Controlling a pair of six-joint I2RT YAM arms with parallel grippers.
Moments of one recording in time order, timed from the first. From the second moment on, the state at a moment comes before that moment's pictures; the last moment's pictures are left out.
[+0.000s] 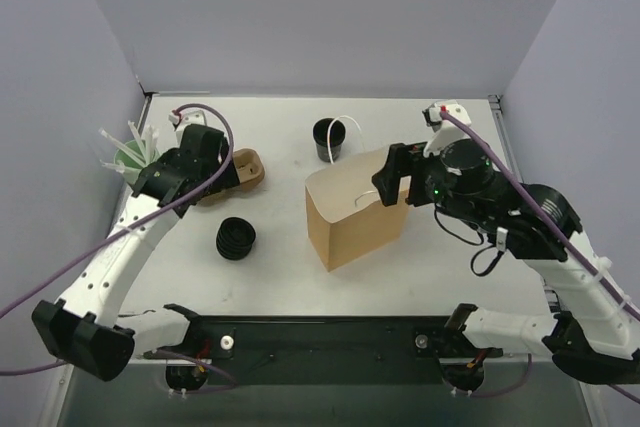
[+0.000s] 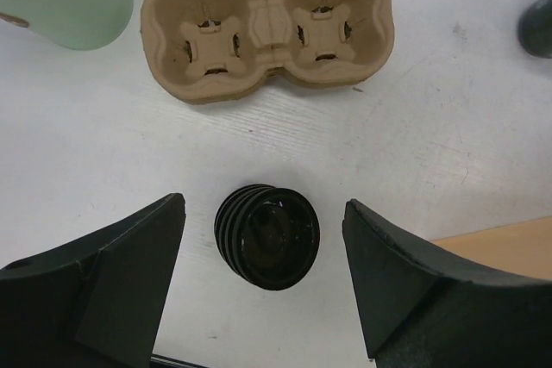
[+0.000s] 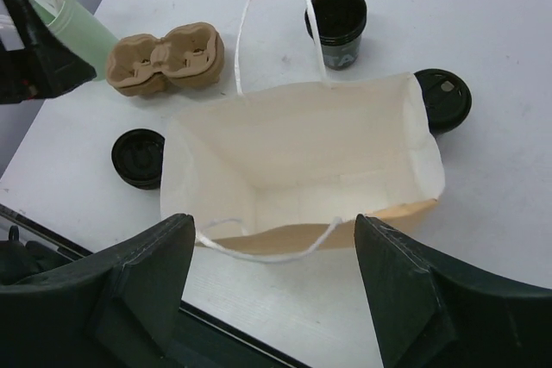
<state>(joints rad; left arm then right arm) -0.45 1.15 1.26 -0.93 -0.49 -0.58 0.88 1.12 1.63 -1.00 0.37 0.41</state>
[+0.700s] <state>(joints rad) -0.20 1.73 1.55 -0.75 -0.27 -0.39 0.89 0.72 1.34 -1.04 0.21 0.42</state>
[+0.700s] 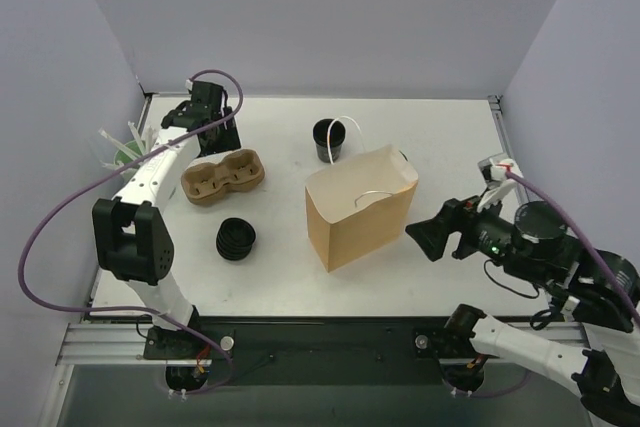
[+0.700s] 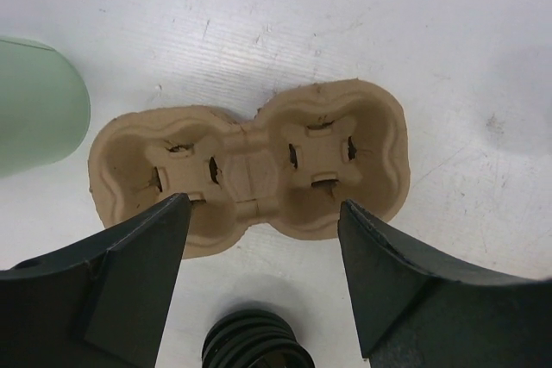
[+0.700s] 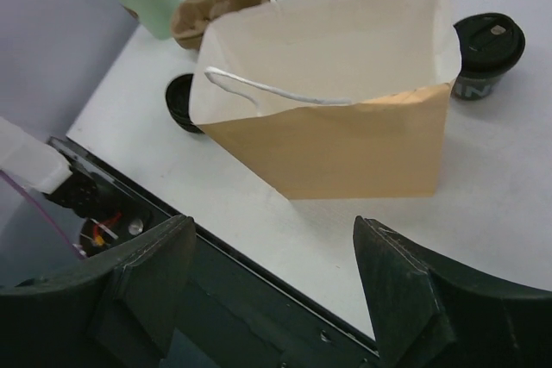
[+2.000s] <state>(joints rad) -0.16 1.91 1.48 -0.67 -0.25 -0.49 0.89 0.81 1.52 -1.19 0.34 0.65</state>
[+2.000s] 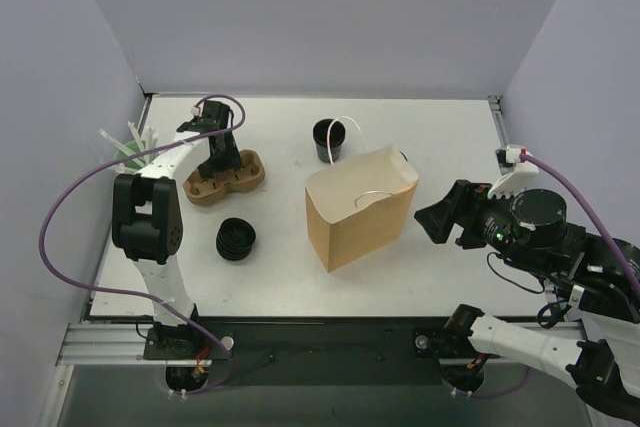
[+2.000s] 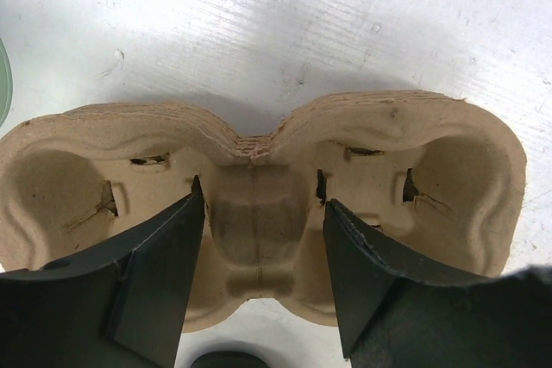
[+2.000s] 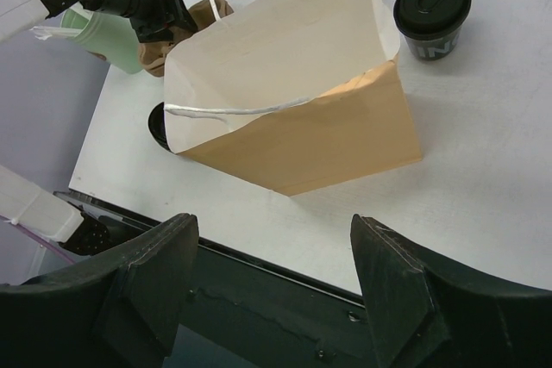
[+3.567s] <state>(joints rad) -0.16 1.98 1.60 -0.76 -0.22 -0.46 0.89 0.82 1.51 -1.22 0.38 0.66</state>
